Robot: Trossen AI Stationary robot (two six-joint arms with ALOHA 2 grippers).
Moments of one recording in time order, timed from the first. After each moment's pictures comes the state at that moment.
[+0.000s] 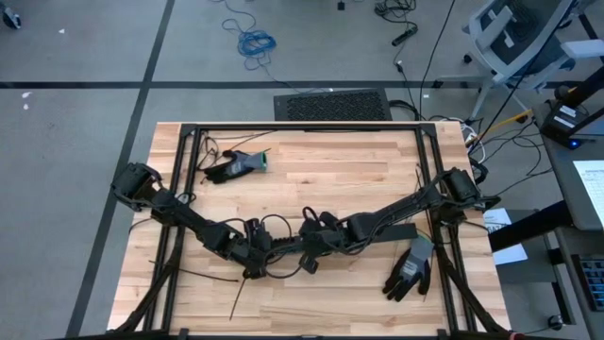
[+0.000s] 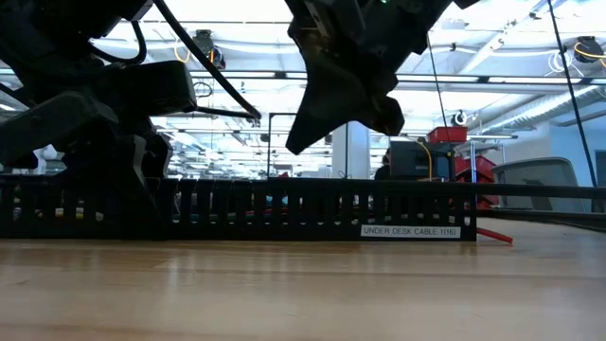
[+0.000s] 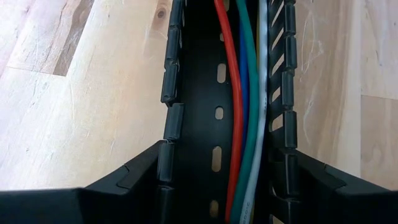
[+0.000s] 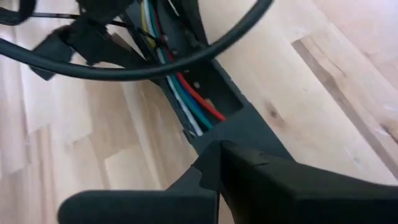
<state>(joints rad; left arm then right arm) -0.48 1.64 0.71 -0.11 -0.37 -0.55 0.31 1.90 1.30 -0.31 0.26 0.75</state>
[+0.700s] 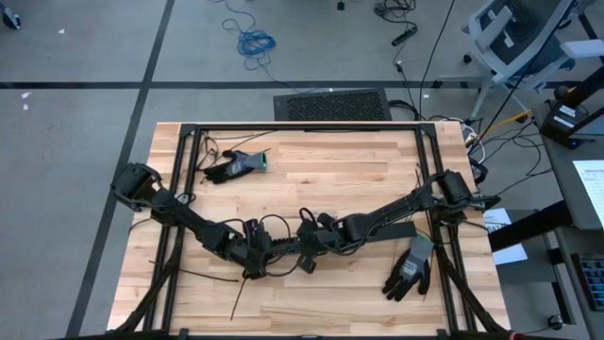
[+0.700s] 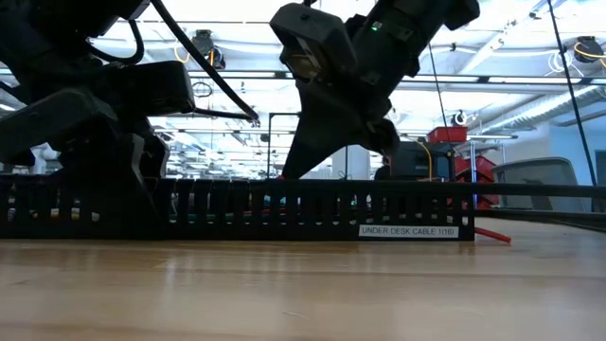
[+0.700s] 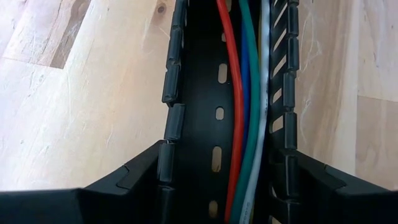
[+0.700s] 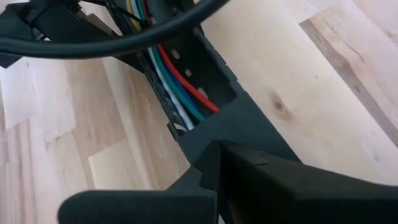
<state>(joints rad) -0.48 1.64 0.71 -0.12 -0.37 -0.58 0.30 1.97 1.30 -0.29 0.21 0.76</state>
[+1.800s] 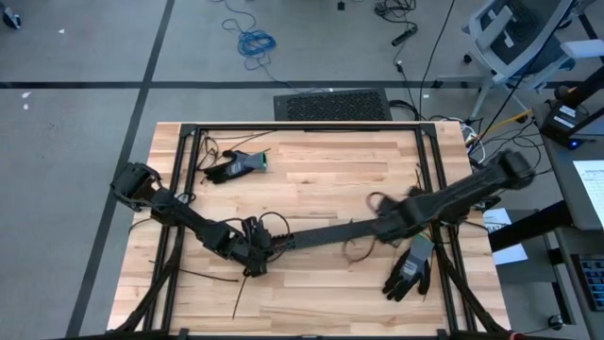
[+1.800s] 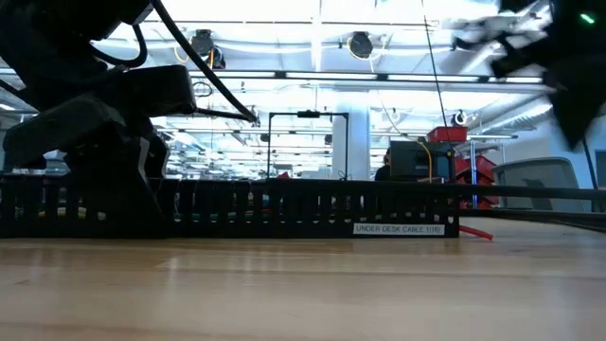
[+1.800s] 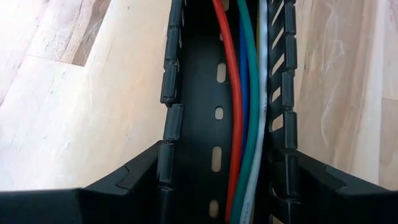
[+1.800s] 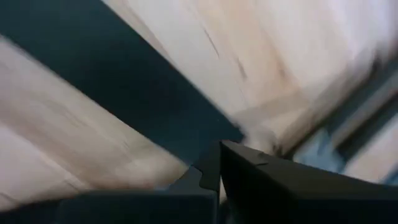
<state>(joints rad) -0.48 1.64 0.71 -0.16 -0.39 -0.60 0.38 1.36 0.95 -1.35 0.22 1.04</state>
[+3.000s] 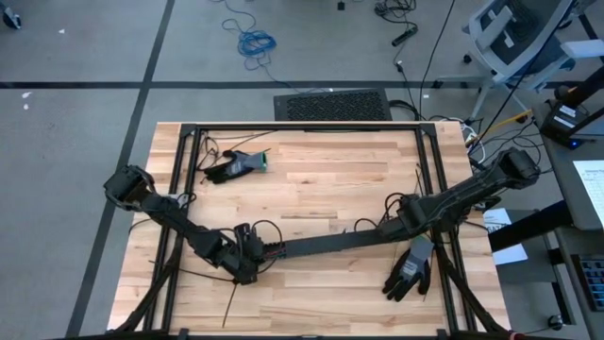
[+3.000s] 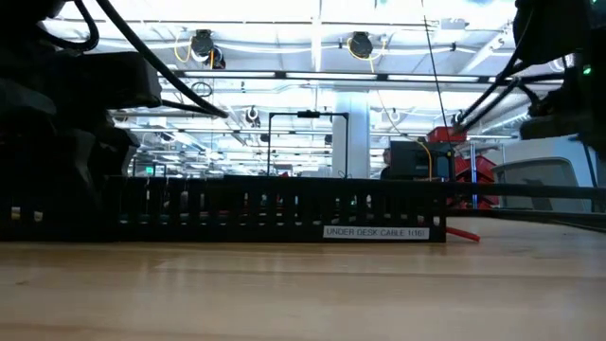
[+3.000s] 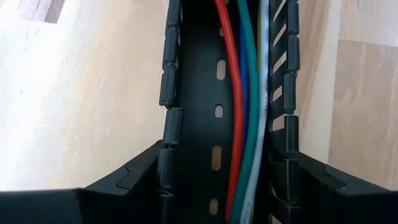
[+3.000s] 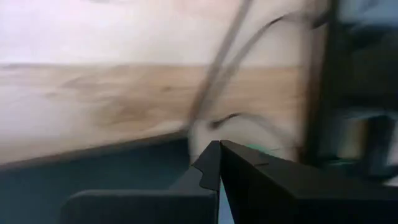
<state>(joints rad) -0.59 1.64 0.71 -0.26 -0.36 -0.69 0.38 1.32 0.73 -1.21 0.02 1.95</state>
